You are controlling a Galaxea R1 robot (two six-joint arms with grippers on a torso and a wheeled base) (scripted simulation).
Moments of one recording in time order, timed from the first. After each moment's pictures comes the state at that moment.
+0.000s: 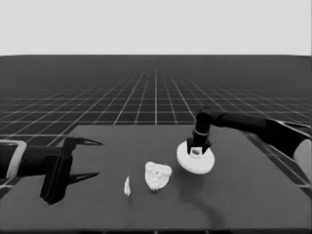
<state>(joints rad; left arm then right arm) -0.34 1.75 -0.42 0.31 0.68 0.35 0.08 2.61 -1.60 -0.10 -1.51 1.01</state>
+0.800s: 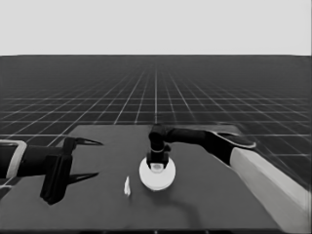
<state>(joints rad) -0.34 1.75 -0.42 0.31 0.68 0.35 -0.06 3.07 -1.75 -0.25 -1.51 1.32</state>
